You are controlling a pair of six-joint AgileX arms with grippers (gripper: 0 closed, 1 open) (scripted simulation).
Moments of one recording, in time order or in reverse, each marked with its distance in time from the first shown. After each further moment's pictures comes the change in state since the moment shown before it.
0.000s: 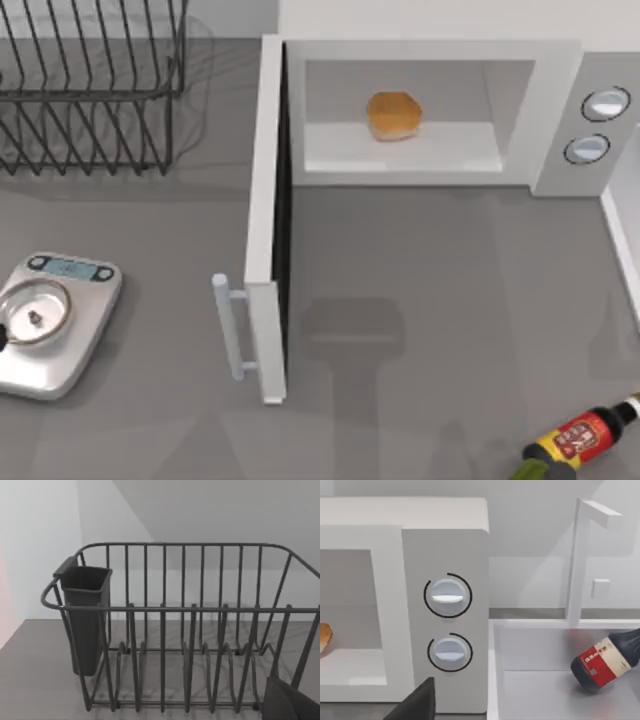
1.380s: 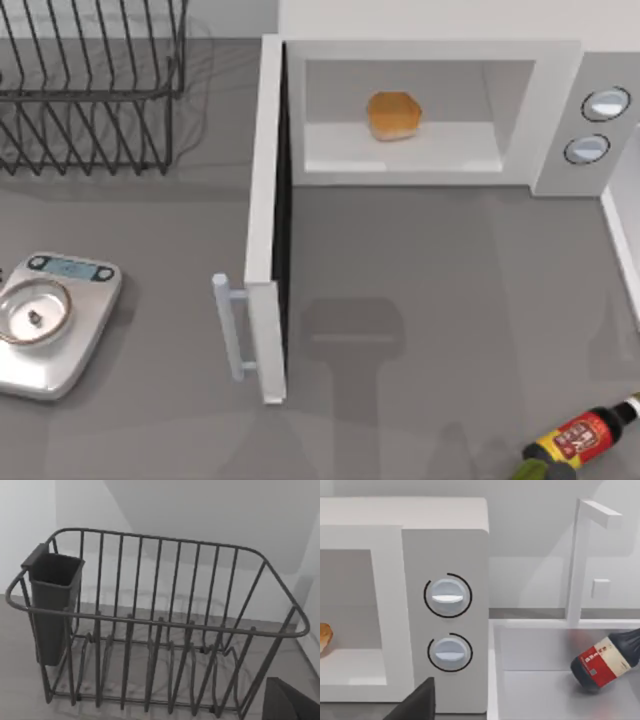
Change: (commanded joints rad) left arm -0.112 0.191 0.221 -0.129 -0.081 -0.113; right arm 0.000 0.000 0.000 0.000 0.000 0.000
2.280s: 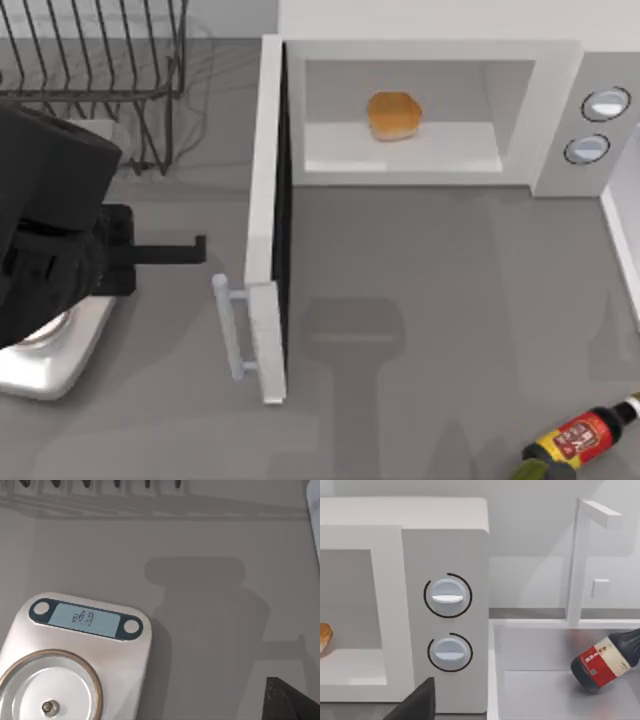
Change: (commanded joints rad) left arm -0.611 0.702 0.482 -0.550 -0.443 -0.312; right arm 0.000 0.000 0.000 0.000 0.000 0.000
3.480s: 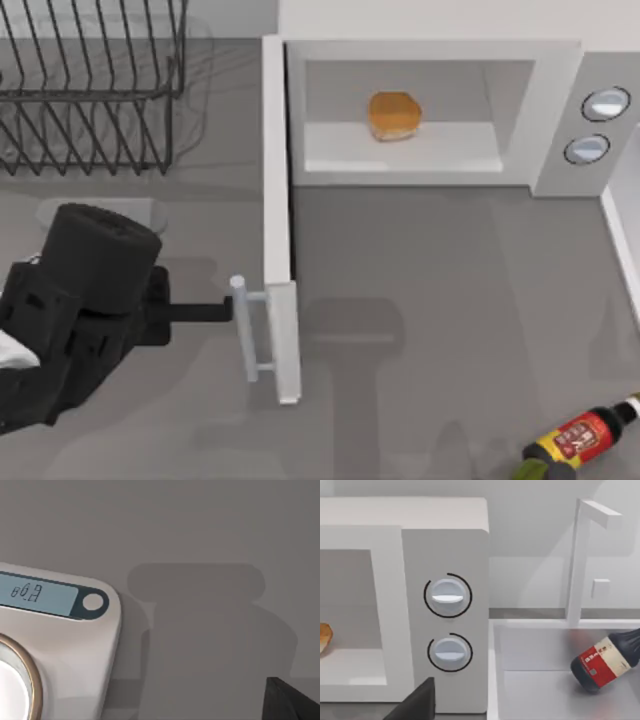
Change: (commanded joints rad) left arm 0.004 0.128 -0.292 0.429 0.003 0.006; right arm 0.000 0.000 0.000 0.000 0.000 0.000
